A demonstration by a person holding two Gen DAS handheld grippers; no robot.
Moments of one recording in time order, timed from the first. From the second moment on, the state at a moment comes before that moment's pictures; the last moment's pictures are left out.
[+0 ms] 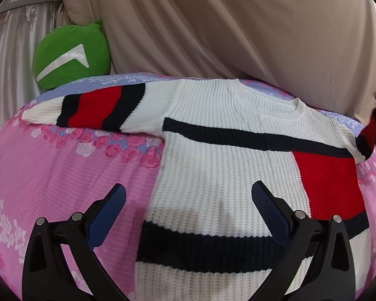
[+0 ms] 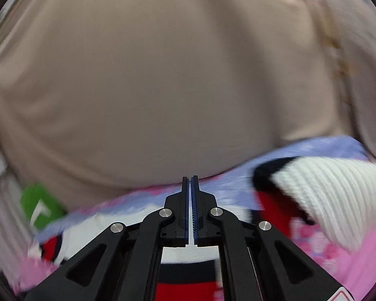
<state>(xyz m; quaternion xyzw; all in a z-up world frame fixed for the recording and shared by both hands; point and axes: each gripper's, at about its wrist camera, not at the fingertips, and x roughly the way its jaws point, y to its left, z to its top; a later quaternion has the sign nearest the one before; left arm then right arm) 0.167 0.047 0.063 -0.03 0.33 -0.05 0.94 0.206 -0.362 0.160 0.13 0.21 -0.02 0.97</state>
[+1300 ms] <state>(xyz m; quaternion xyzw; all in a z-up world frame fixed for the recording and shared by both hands) 0.192 0.041 0.069 -0.04 0.36 -0.09 0.93 0.265 -0.194 0.127 -0.03 0.24 0.00 0.97</state>
